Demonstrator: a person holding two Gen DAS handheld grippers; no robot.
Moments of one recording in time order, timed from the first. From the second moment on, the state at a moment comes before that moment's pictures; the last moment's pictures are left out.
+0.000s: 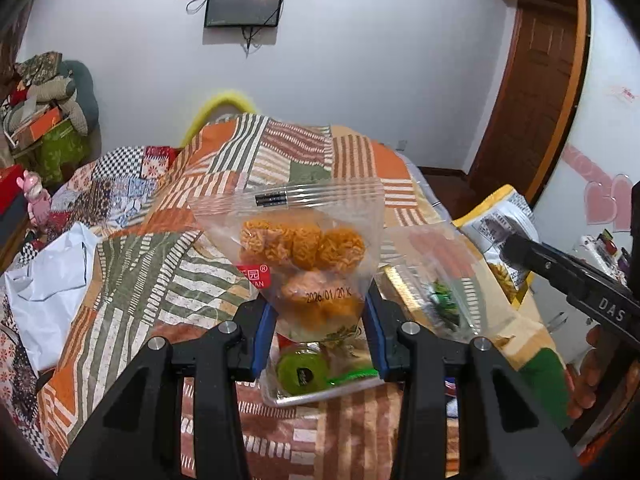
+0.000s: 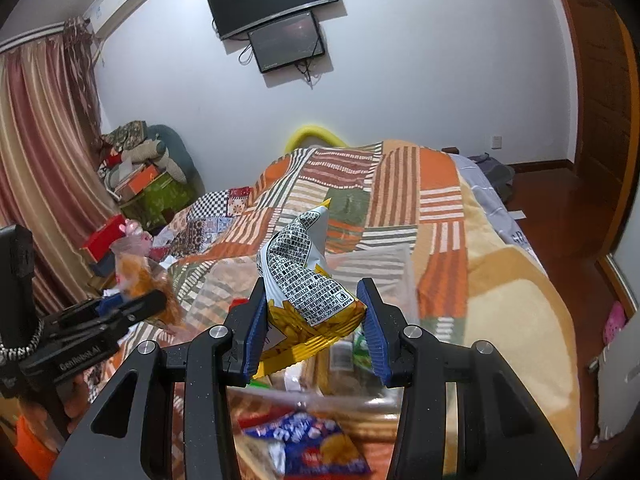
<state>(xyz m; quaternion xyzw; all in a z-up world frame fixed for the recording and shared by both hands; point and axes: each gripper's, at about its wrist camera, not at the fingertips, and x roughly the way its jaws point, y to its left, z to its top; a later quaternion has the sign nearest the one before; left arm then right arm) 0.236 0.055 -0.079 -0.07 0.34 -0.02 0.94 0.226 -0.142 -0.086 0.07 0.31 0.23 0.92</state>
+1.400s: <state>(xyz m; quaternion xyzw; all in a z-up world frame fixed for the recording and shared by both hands) 0.198 0.050 -0.106 -0.07 0.38 -0.02 0.92 0.188 -0.140 -0.105 -0.01 0.36 0.24 0.90</state>
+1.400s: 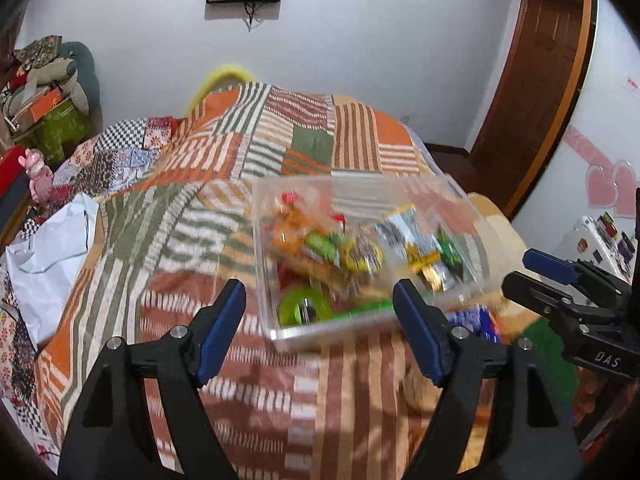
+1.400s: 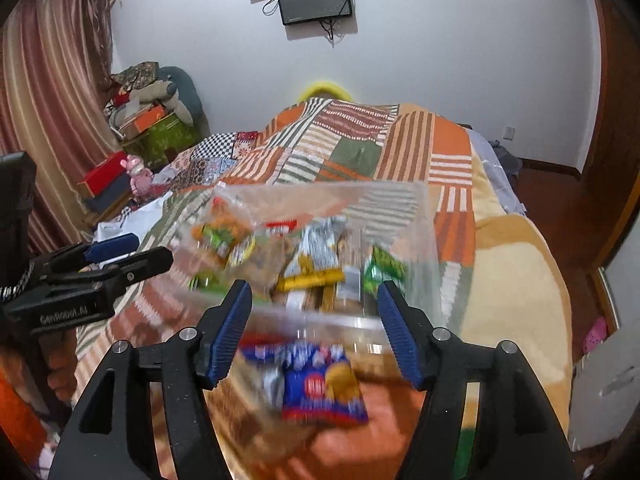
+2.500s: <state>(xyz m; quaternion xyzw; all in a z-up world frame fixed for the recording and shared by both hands) 0.136 0.044 -0.163 -0.09 0.45 -0.04 0.89 0.145 -0.107 -0.164 -0.04 0.42 0.29 0.86</state>
